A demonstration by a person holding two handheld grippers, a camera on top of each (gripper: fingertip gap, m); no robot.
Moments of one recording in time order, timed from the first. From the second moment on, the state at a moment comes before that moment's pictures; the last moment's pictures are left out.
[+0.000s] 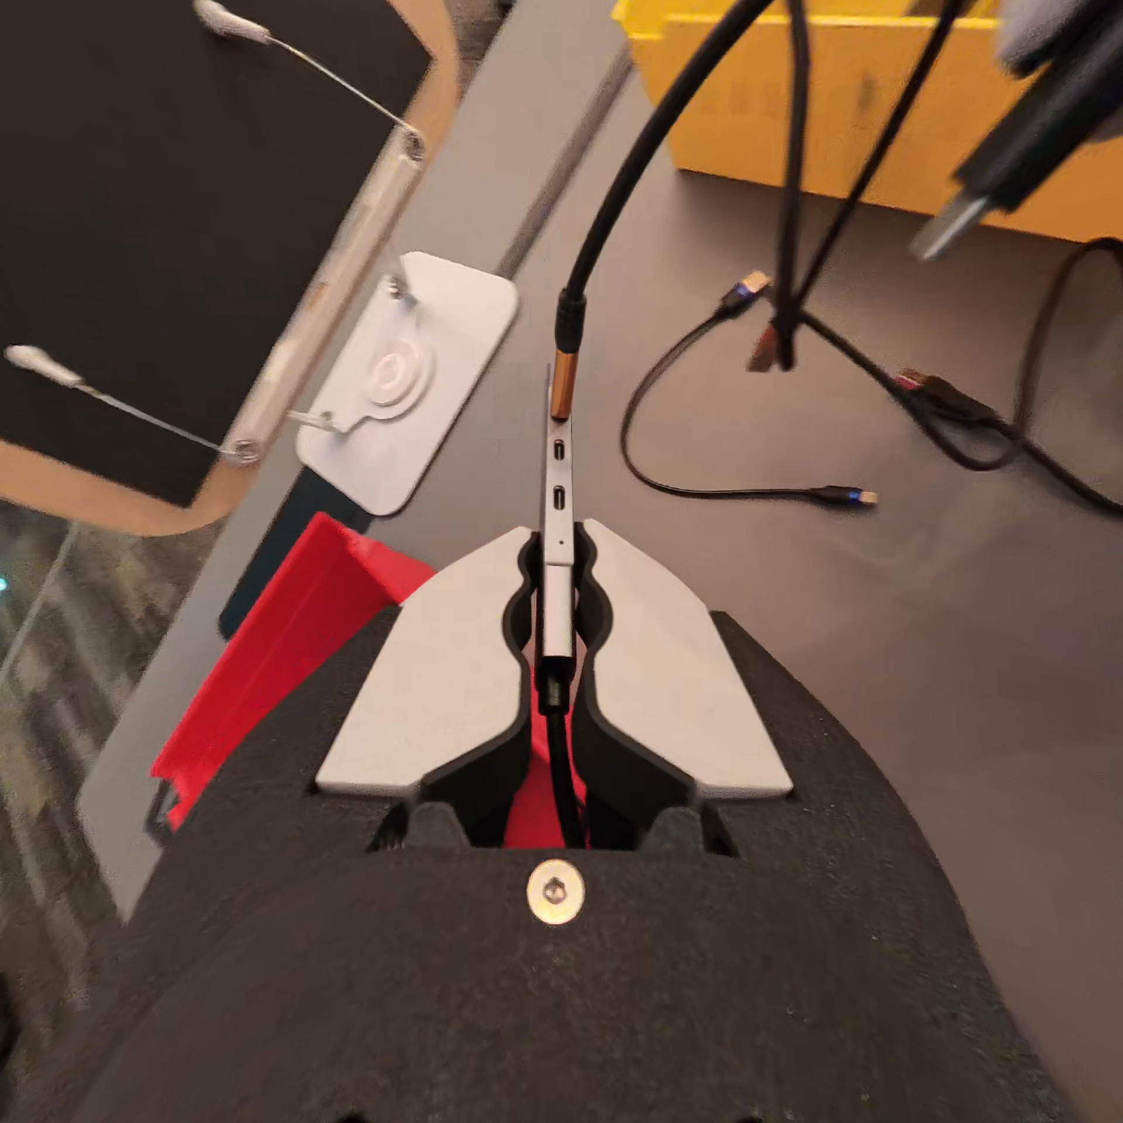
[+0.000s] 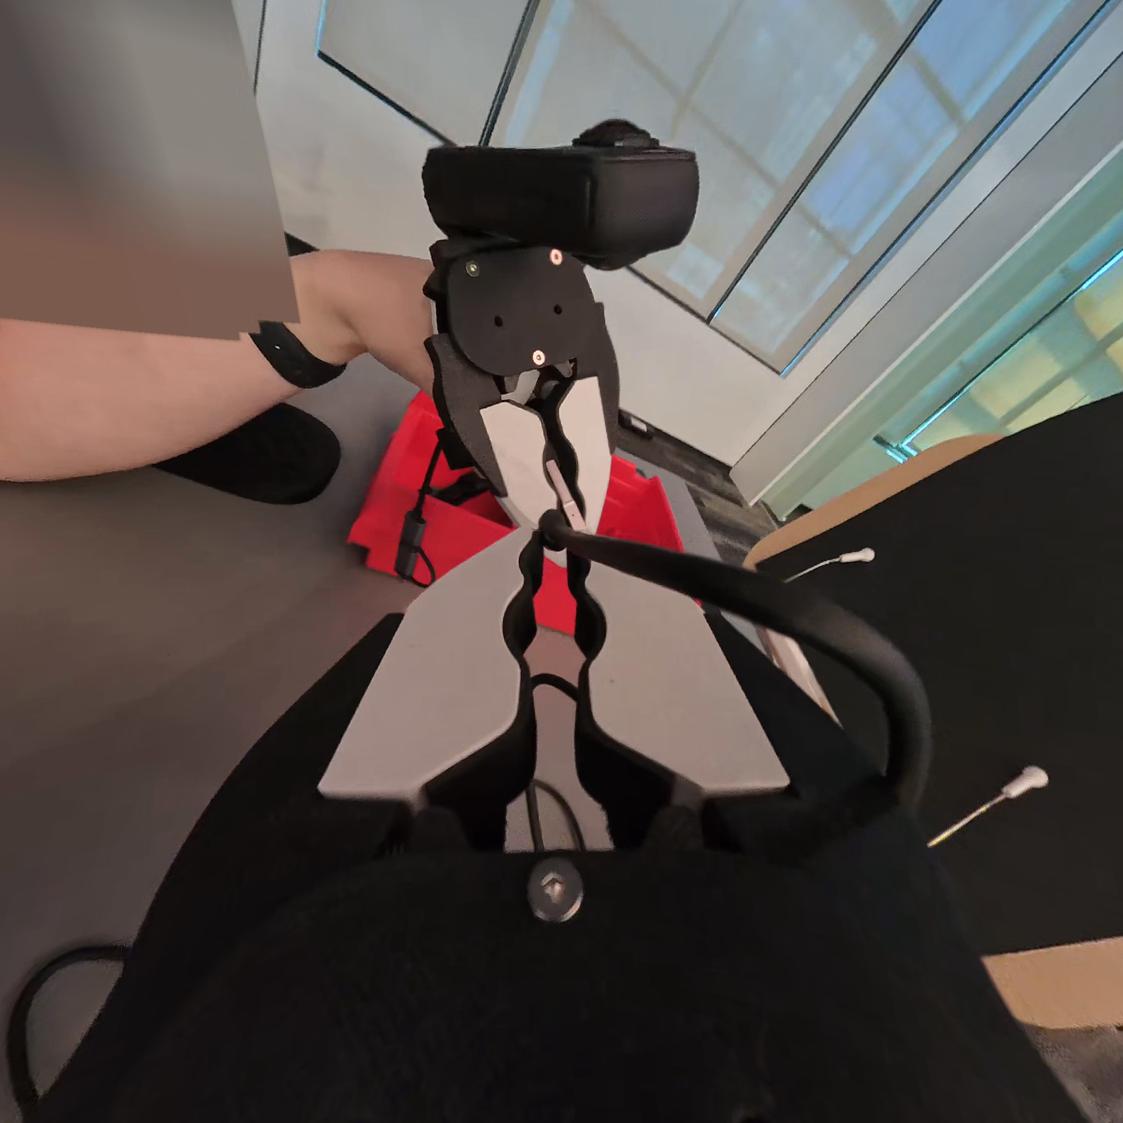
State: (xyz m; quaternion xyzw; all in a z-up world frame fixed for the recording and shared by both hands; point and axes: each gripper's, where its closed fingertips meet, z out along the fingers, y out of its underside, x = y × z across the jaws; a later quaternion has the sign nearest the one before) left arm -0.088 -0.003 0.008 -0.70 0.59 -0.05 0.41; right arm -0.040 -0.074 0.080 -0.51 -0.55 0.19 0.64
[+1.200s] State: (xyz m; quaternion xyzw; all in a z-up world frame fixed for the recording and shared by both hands) left arm -0.045 -0.035 0.033 -0.48 0.69 0.03 0.54; right arm -0.030 -0.079 0.075 -0.43 -0.64 -0.06 0.64
